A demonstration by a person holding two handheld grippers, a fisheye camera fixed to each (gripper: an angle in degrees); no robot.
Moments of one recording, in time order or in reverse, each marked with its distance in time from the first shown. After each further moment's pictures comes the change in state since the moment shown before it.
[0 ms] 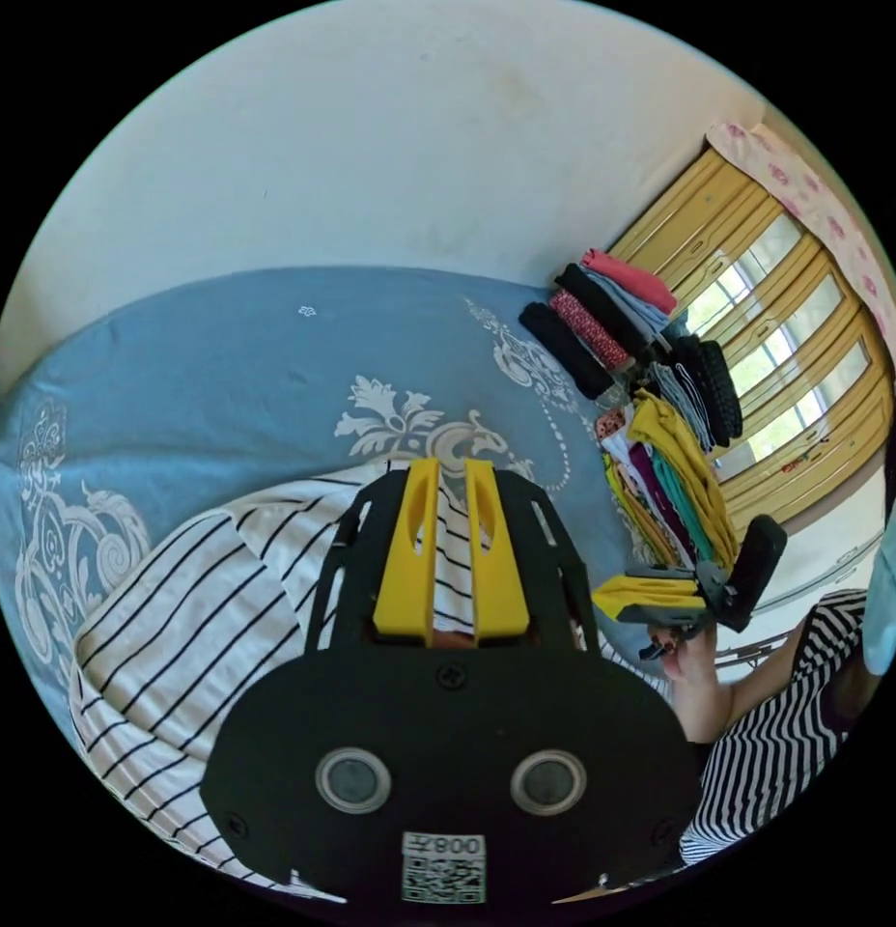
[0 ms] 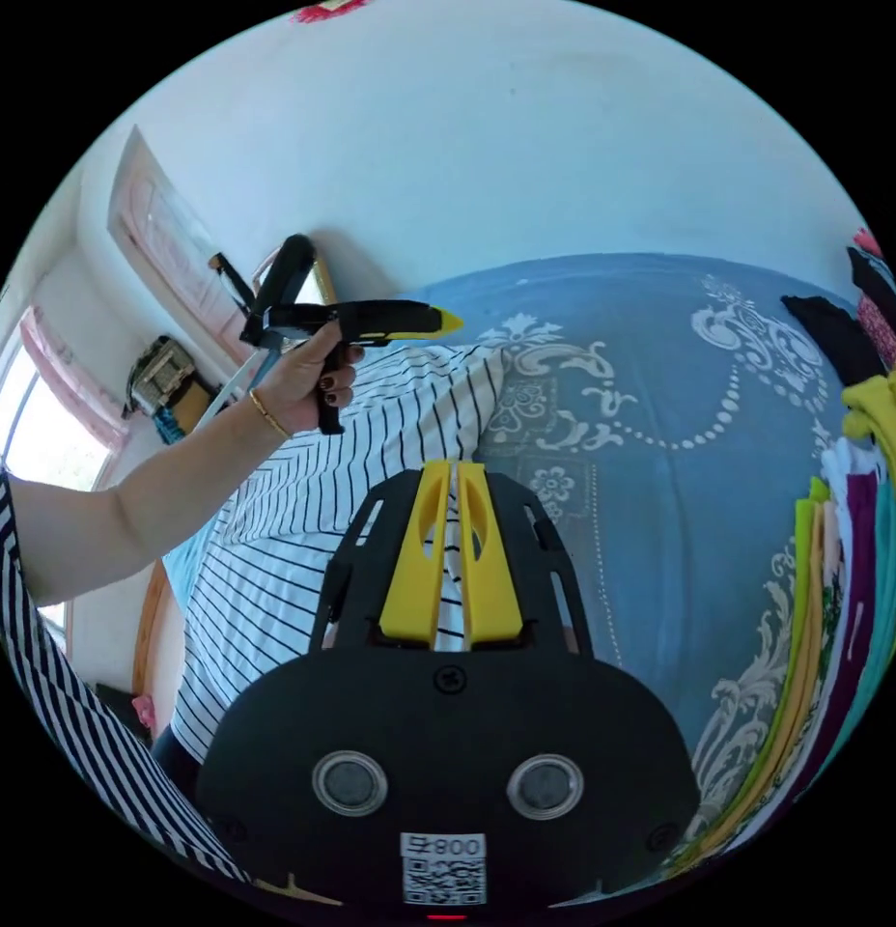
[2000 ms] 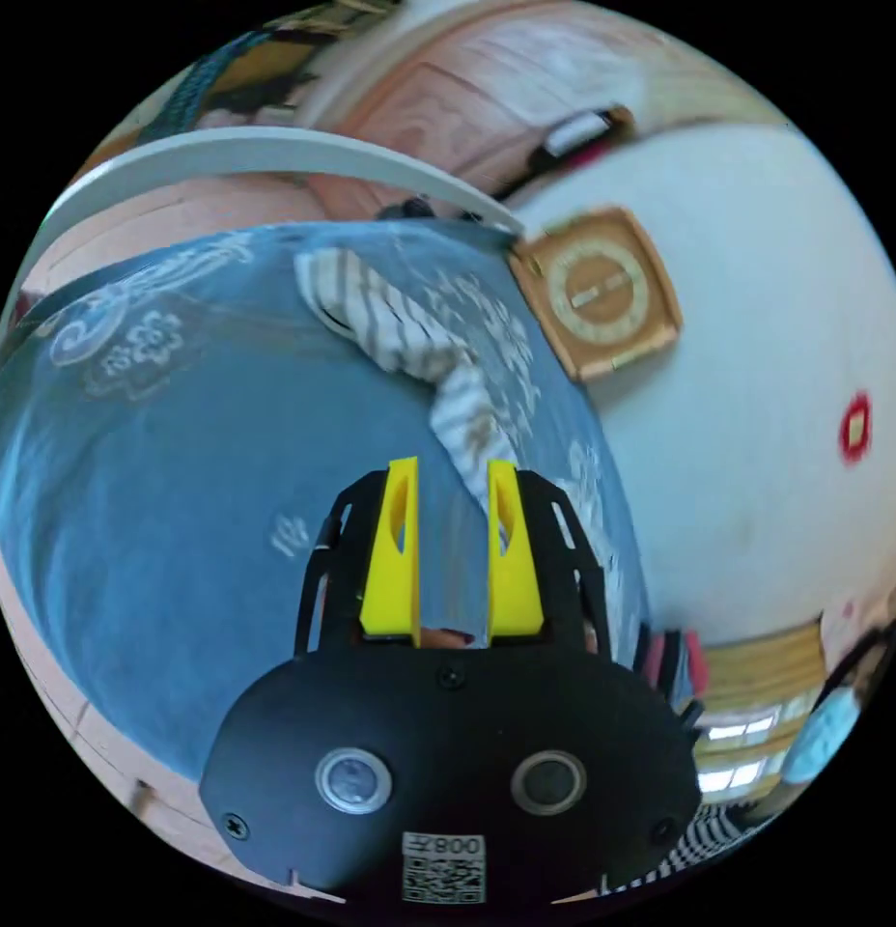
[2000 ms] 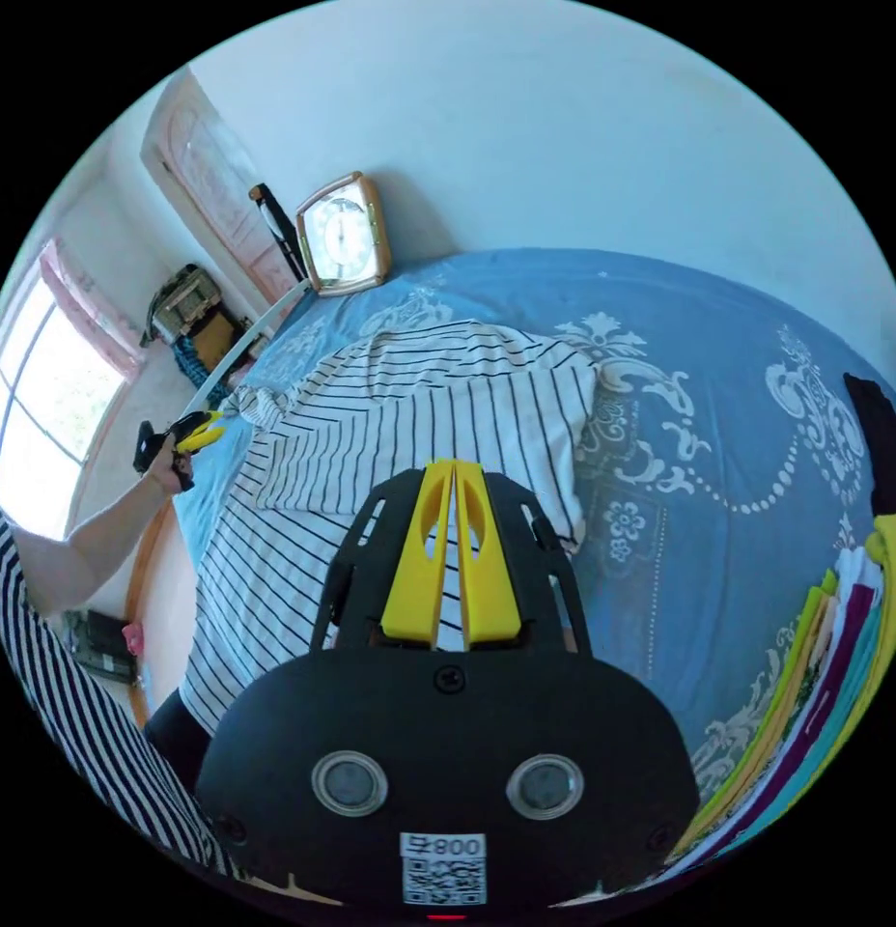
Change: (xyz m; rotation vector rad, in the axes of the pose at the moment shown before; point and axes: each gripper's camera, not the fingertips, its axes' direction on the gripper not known) left arm -0.192 0.679 -0.695 0.676 -0.287 -1.193; right arm -0.173 -0.049 0.077 -0.136 -0.119 -0.169
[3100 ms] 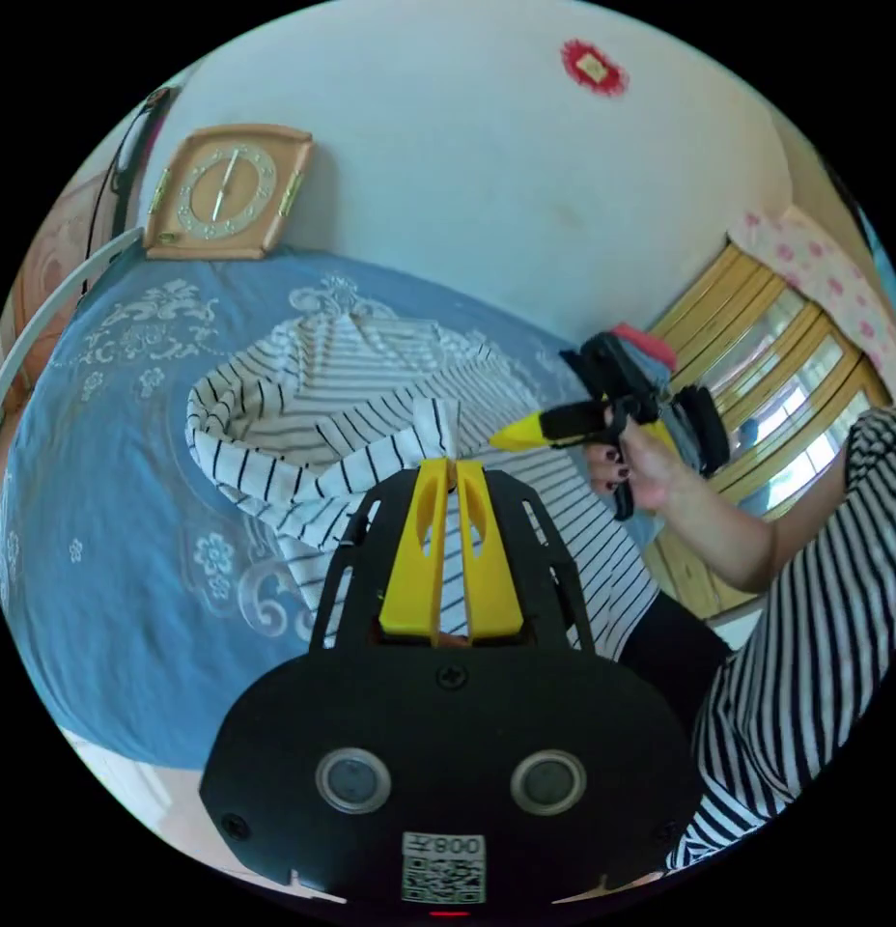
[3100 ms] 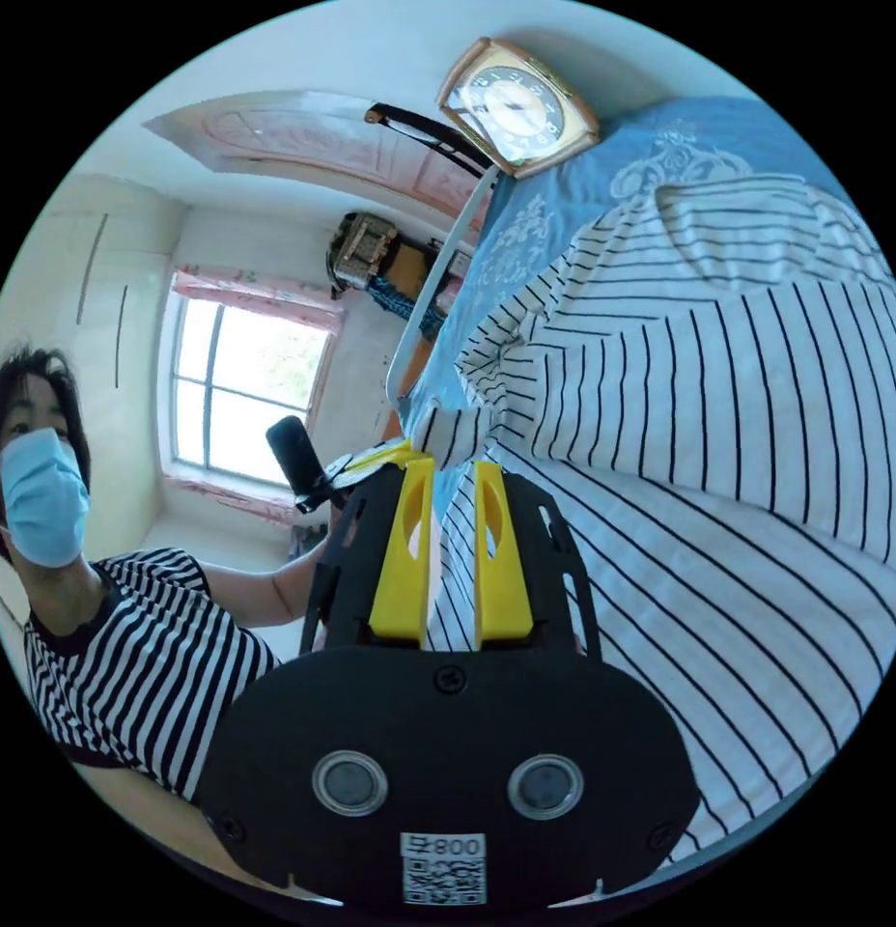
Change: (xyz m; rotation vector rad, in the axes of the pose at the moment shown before) left arm 0.126 0.261 -0.193 -0.391 0.171 0.922; right arm -0.101 -0.094 0.165 -0.351 -0.759 0.097
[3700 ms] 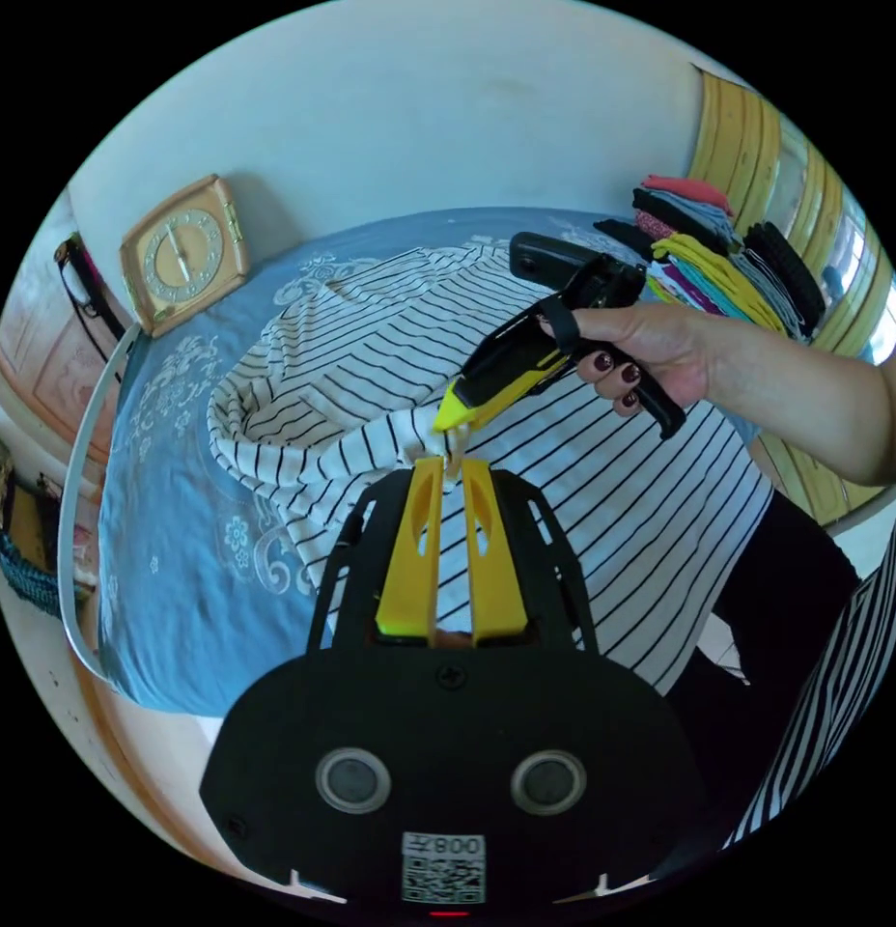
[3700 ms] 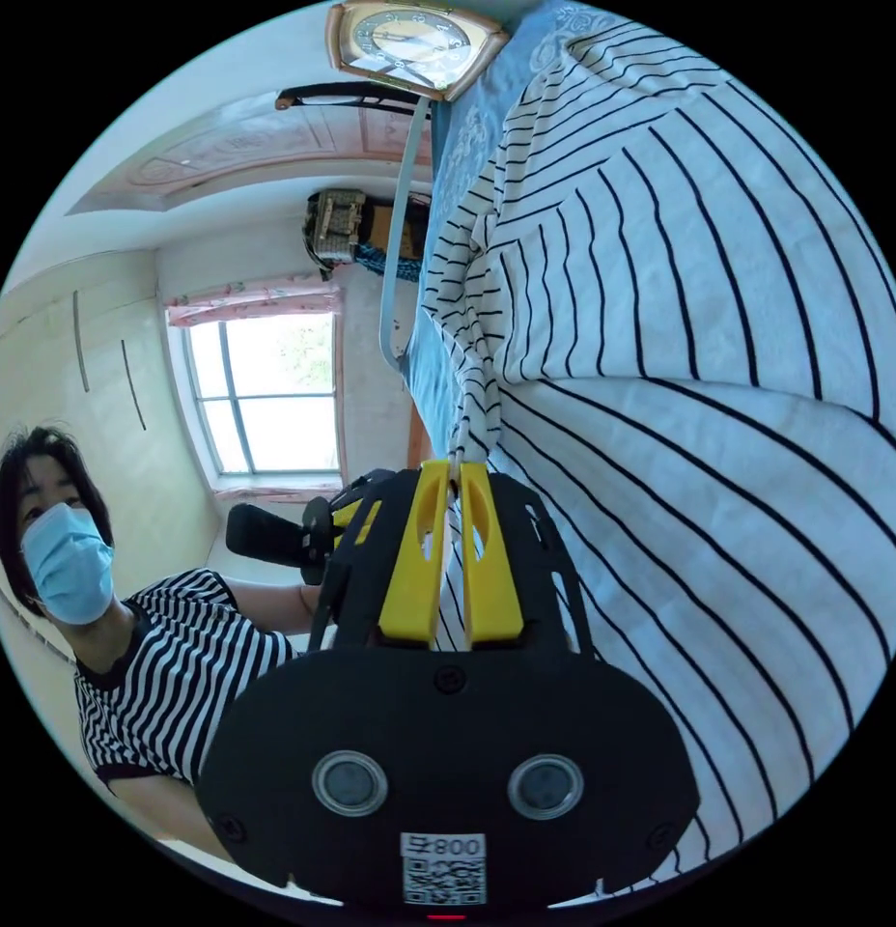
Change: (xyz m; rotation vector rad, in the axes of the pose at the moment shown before) left arm 0.161 0.041 0.072 -0.192 -0.390 0.225; right arm 0.076 -0.024 0.054 -0.156 -0.085 0.128
